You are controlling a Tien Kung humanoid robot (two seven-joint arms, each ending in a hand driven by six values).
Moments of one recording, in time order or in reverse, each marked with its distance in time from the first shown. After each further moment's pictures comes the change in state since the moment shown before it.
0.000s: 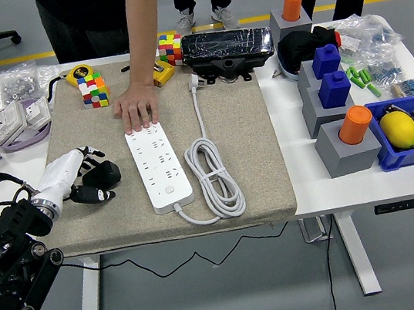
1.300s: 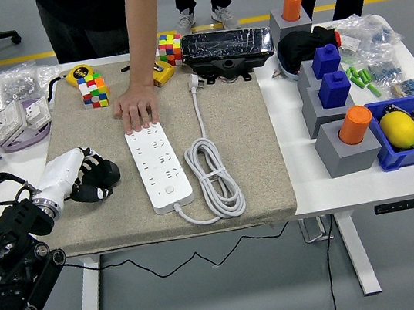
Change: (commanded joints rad) left arm -0.001 -0.006 0.003 0.004 0.032 0.013 0.003; right arm 0.003 -0.002 0.009 0.000 -0.002 -0.001 0.001
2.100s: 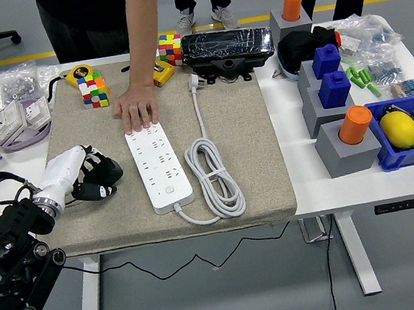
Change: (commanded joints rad) left arm 0.007 0.005 0.008 -0.022 -0.038 0.009 -0.017; right arm -0.006 0.001 -0.007 0.000 0.007 -0.003 -0.003
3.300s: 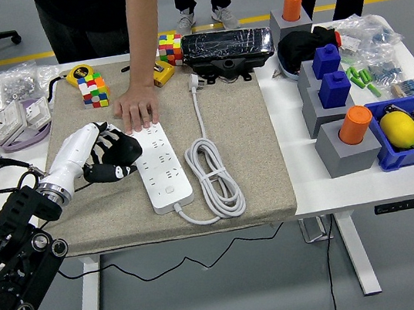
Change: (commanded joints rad) left arm -0.004 0.023 0.038 -0.182 -0.127 -0.011 -0.040; right arm 0.006 -0.001 0.003 0.000 0.002 0.000 0.001
